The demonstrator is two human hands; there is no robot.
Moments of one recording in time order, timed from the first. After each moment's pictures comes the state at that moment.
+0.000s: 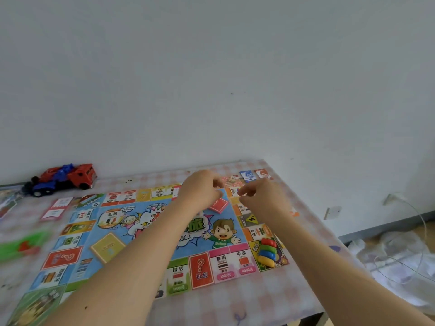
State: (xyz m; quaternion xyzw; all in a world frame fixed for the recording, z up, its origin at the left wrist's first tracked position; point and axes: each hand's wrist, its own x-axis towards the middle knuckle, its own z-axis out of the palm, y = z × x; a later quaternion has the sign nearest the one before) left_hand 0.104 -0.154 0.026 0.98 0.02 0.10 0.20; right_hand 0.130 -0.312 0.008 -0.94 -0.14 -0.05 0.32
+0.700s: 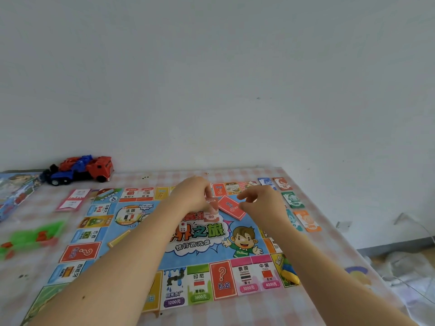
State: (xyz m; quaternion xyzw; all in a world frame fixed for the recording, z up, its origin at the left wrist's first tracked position) left_hand 0.101 -0.088 0.020 0.99 0.06 -0.01 0.15; right_hand 0.135 -0.264 -0.002 -0.91 -0.17 -0.05 0.37
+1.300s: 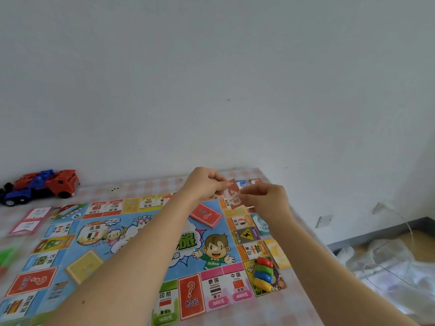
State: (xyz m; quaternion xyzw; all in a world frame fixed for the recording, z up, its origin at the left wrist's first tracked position) left_hand 0.142 -0.155 0.039 0.86 0.08 0.05 0.50; right_hand 0.153 -0.312 0.011 -0.79 -0.04 0.00 0.61
